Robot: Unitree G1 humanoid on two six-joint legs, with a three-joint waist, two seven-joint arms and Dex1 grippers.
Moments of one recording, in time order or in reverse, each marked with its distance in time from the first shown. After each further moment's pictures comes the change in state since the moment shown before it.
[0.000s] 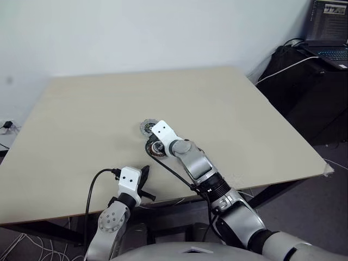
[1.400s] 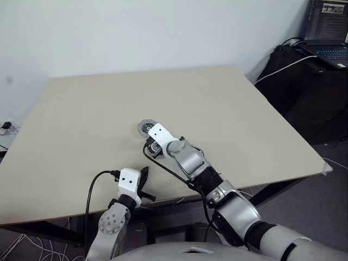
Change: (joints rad) left arm 0.017 -0.015 -0.001 -0.001 0.000 -0.004 0.014; right arm -0.075 0.002 0.054 0.186 -0.003 -0.097 0.002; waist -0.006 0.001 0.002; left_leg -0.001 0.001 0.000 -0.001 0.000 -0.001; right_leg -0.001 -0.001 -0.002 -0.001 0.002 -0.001
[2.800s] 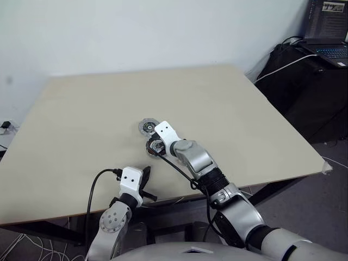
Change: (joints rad) left arm -0.006 0.009 -0.018 -0.028 0.000 0.045 -0.001; right arm 0.036 0.008 -0.127 -0.061 0.119 0.067 0.016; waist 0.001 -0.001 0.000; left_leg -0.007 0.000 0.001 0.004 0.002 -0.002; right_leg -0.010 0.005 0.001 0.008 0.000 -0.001
